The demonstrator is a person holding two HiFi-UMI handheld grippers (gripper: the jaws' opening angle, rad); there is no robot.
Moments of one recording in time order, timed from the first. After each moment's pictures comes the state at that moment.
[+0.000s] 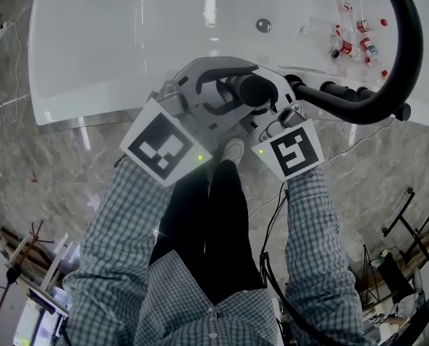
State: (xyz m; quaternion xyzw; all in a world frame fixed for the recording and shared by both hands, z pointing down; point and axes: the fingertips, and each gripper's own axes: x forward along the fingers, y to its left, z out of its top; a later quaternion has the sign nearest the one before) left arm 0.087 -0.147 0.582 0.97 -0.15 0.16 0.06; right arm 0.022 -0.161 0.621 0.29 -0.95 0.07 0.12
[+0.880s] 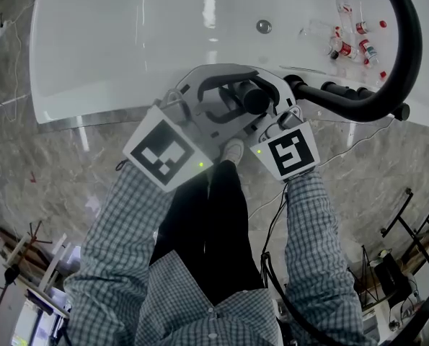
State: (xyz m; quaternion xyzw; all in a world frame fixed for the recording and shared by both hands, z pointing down) left arm 0.091 -0.138 0.584 0.97 -0.15 0.15 0.08; right arm 0.031 -0.154 0.645 0.29 -0.94 0.07 0.17
